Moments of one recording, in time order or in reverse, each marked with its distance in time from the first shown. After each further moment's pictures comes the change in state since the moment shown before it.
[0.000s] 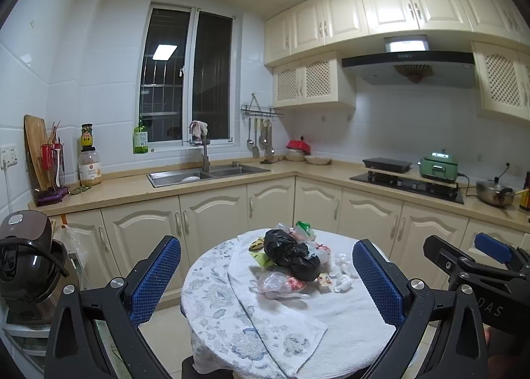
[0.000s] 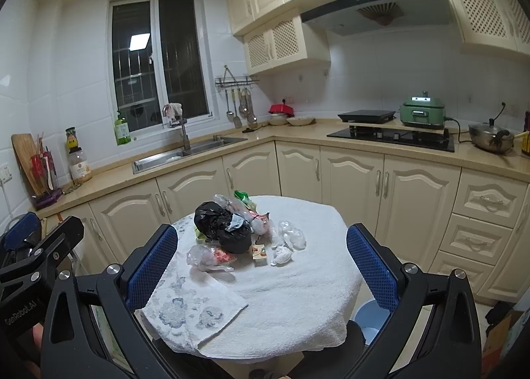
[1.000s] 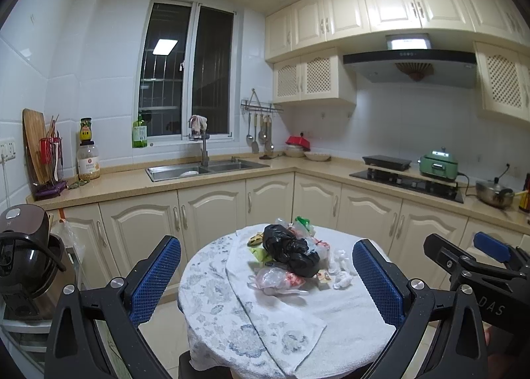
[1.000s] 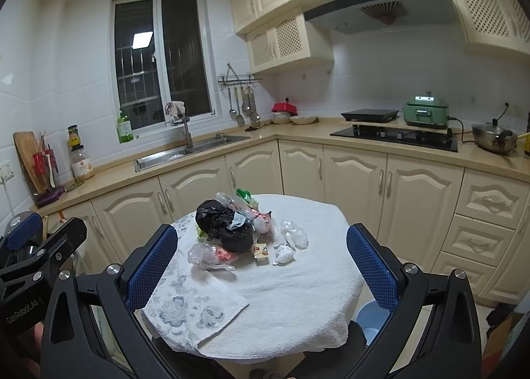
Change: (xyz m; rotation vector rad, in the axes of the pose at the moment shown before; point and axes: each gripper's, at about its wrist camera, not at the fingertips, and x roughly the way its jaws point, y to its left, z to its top) left arm 0.006 0.003 -0.005 -0.013 0.019 -0.004; right arm 0.006 0.003 -0.003 -0.010 0.006 0.006
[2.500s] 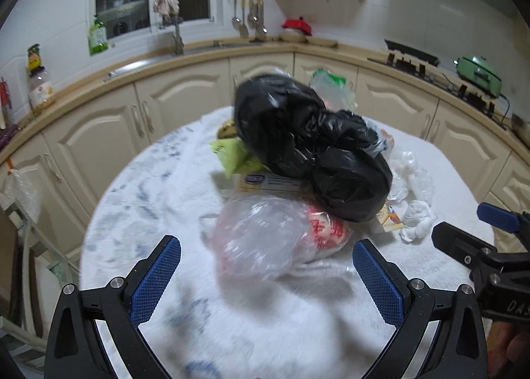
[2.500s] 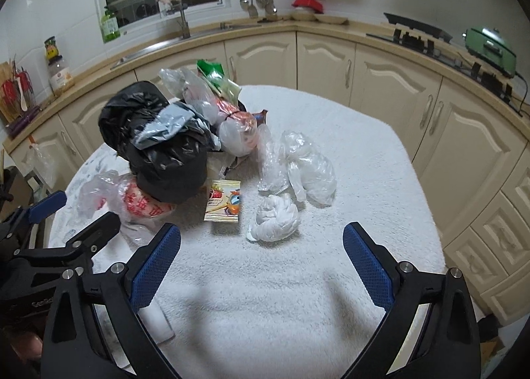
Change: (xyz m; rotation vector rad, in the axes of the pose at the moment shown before) left arm 0.349 -0.014 -0.066 0.031 0.480 -0.031; right arm 0.278 -0.042 -0.076 -0.106 0.471 0.047
